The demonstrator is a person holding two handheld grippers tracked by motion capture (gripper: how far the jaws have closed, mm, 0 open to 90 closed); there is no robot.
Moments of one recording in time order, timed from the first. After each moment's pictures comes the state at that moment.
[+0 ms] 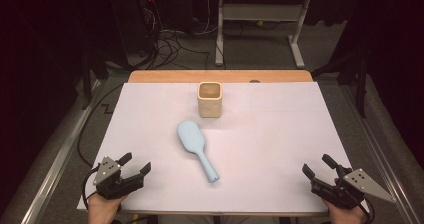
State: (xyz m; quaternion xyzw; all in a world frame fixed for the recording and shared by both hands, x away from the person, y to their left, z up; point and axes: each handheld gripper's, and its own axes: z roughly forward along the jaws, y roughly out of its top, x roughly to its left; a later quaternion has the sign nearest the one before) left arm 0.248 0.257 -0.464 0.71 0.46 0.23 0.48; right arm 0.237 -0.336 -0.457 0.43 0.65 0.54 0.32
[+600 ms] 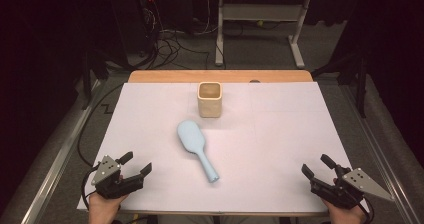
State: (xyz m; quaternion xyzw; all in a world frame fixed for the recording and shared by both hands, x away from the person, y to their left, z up) left arm 0.247 0.257 -0.458 0.72 0.44 0.23 0.48; right arm 0.239 -0.335 -0.458 0.43 0.66 0.53 0.31
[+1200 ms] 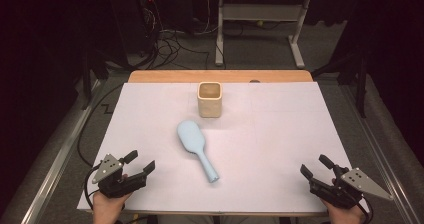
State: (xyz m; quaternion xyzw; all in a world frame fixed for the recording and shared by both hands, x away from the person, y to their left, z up) left arm 0.248 0.247 -0.451 0.71 0.44 0.21 0.50; right arm 0.239 -0.333 -0.458 0.43 0.66 0.53 0.31
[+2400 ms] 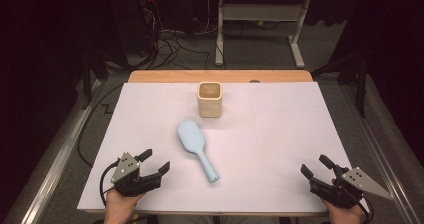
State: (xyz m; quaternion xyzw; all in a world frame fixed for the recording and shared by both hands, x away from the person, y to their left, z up) left arm 0.253 0.211 -0.446 0.74 0.40 0.21 0.50; right arm 0.240 -0.334 -0.458 0.44 0.66 0.53 0.30
